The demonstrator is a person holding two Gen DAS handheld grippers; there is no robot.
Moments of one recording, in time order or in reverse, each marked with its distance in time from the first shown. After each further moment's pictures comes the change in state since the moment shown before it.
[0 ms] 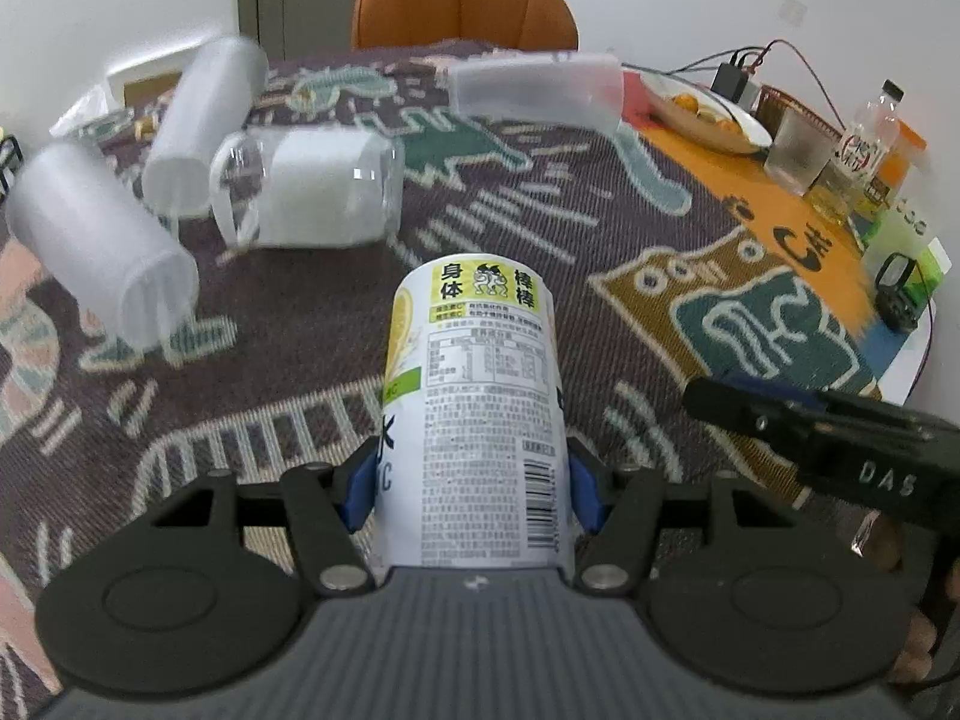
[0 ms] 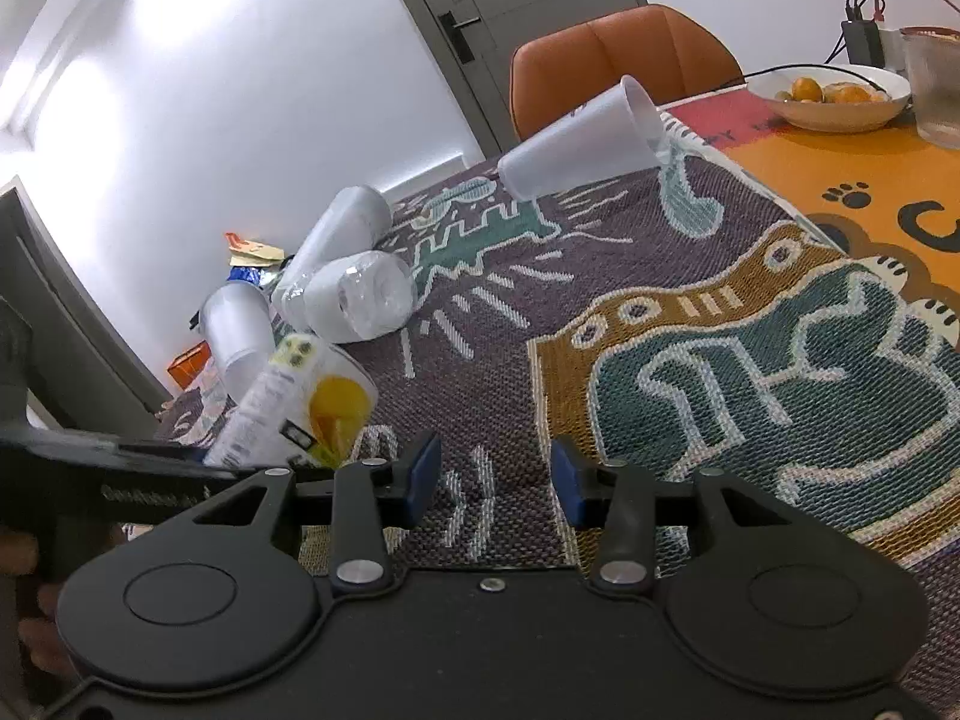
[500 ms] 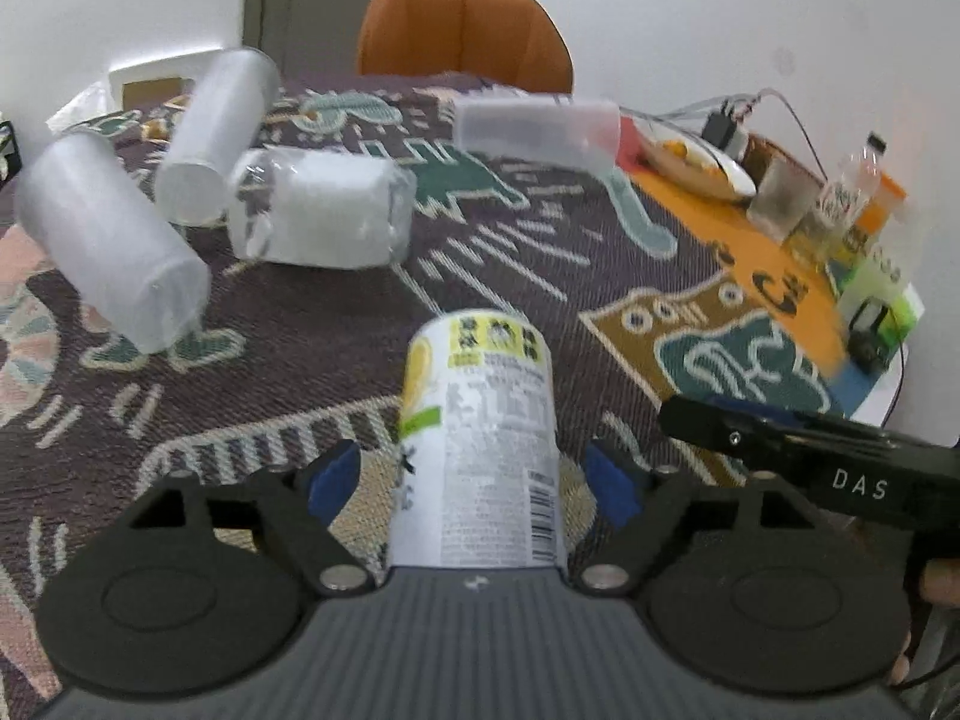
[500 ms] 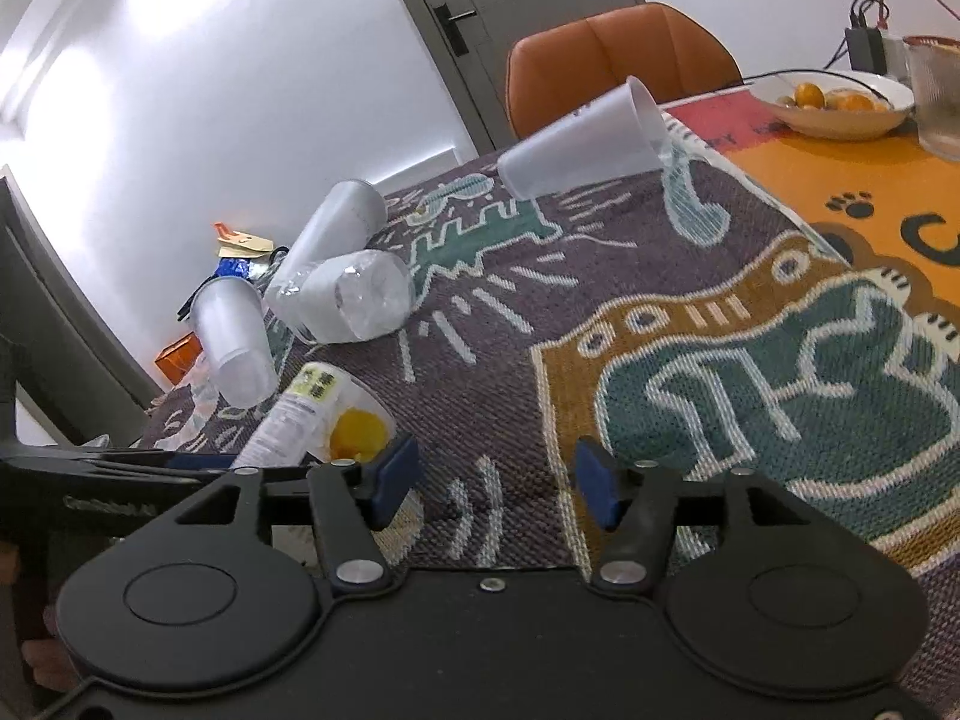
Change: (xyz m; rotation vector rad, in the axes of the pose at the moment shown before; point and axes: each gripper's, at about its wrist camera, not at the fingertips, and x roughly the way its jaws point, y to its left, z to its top) left arm -0.020 0.015 -0.003 -0.065 -0.095 -0.057; right arm 0.003 0.011 0.009 -0.011 0.012 -0.025
